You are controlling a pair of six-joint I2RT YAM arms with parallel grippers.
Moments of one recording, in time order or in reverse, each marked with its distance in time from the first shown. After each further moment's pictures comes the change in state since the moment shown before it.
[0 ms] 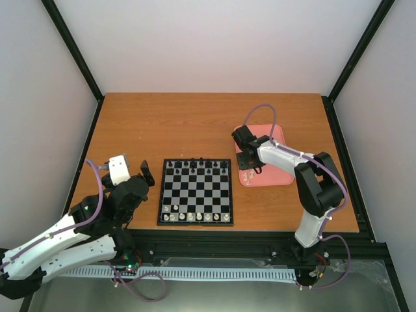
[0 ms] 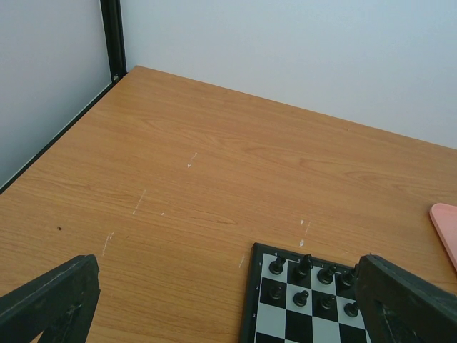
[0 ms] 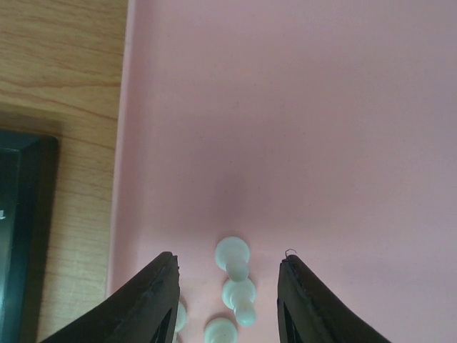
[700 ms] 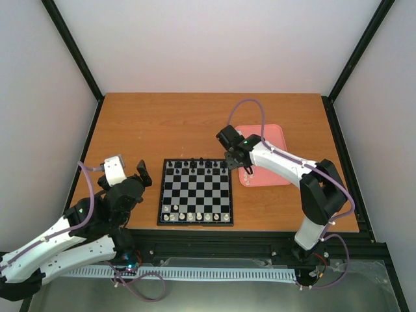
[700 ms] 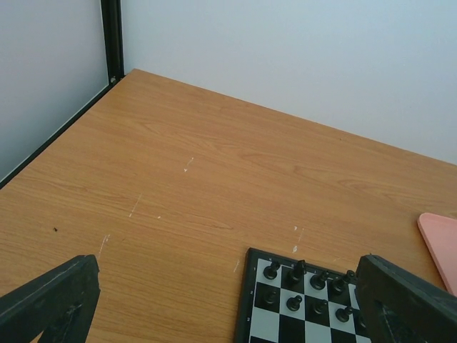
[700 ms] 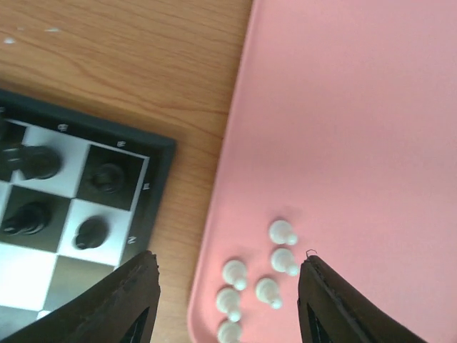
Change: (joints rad) left arm 0.000 -0.050 0.000 -0.001 0.000 0.000; right arm 0.184 -0.053 0.122 -0.131 0.104 0.019
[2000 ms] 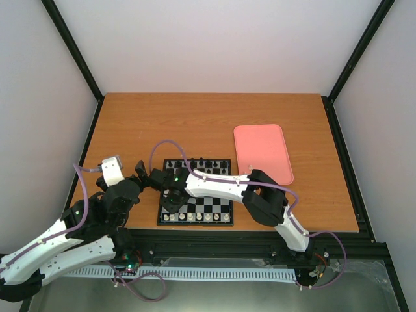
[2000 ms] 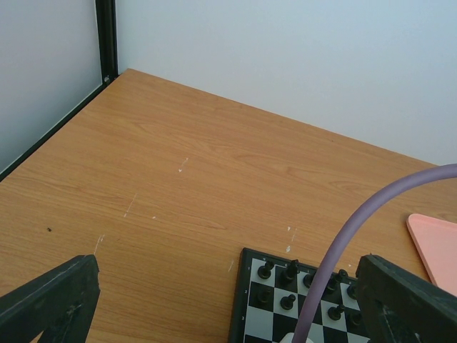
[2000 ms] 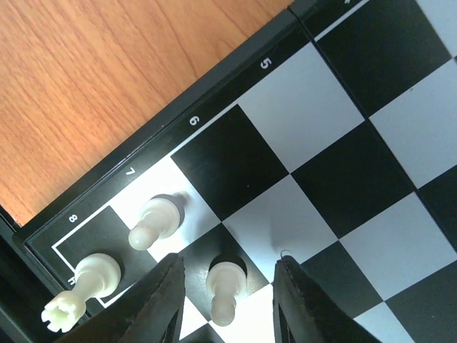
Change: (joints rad) left arm 0.000 -0.028 0.000 0.001 0.014 0.009; right arm 0.502 0.449 0.454 -0.084 -0.347 -0.018
